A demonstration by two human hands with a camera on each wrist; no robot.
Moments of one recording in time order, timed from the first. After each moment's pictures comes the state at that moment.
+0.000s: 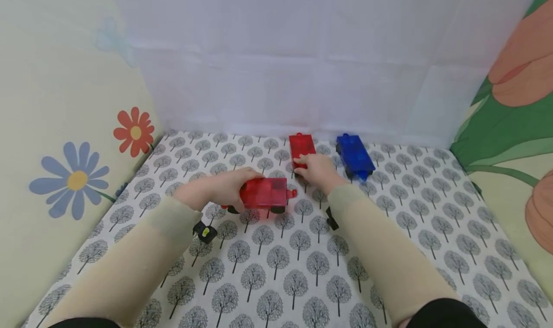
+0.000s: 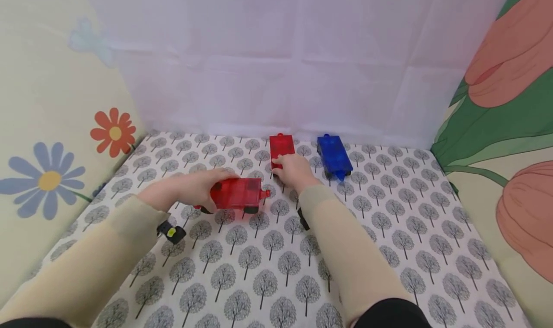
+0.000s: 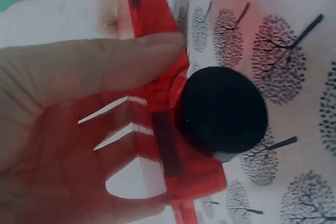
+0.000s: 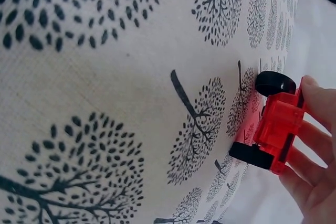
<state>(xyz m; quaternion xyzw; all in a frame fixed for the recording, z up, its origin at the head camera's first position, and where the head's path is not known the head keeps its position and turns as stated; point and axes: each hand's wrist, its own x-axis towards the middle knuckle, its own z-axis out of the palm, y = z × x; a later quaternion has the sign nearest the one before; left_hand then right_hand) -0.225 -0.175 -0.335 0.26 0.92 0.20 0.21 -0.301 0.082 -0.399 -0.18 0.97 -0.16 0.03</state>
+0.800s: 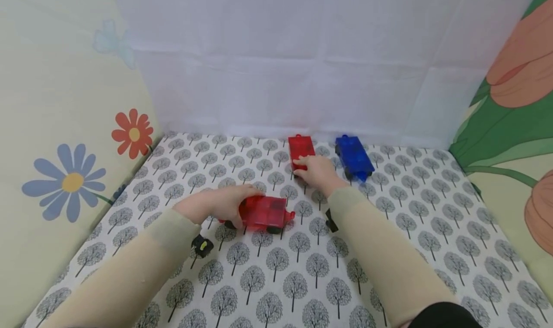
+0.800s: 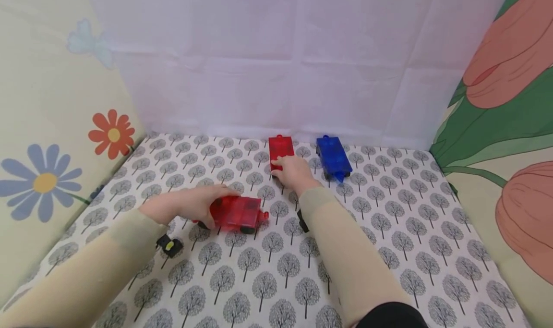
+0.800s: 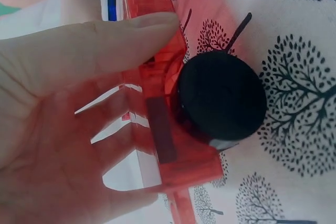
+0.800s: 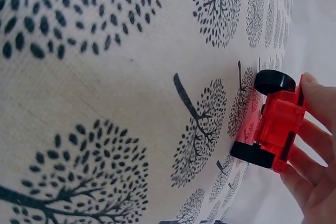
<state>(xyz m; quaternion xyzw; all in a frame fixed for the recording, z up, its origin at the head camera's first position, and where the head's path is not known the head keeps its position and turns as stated) -0.214 -0.176 -0.359 0.26 0.92 0.18 0.24 -0.298 0.084 -0.401 -0.16 0.97 -0.19 0.03</state>
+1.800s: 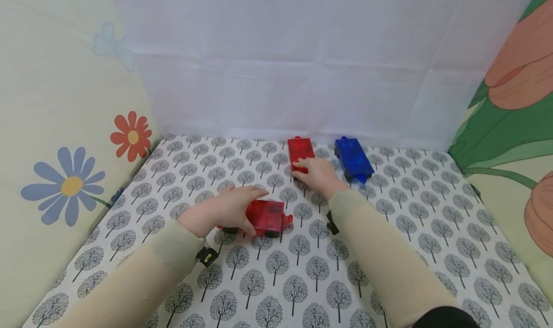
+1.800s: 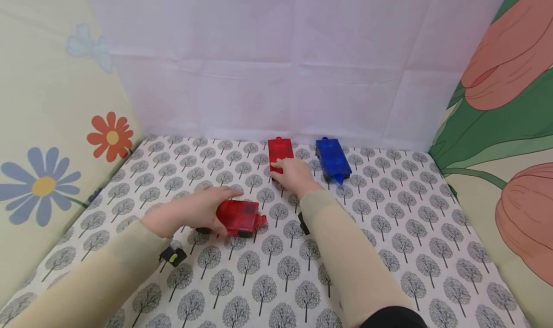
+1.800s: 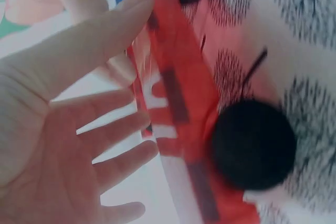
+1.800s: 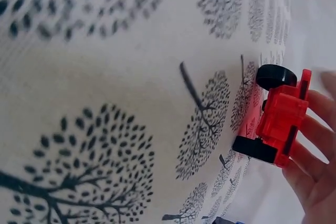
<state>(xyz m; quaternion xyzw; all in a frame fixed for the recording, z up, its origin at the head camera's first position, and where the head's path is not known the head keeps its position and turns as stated) -0.200 -0.159 -0.359 0.27 0.94 0.13 0.15 -0.297 0.086 -0.403 -0.17 0.96 -0.20 0.01</state>
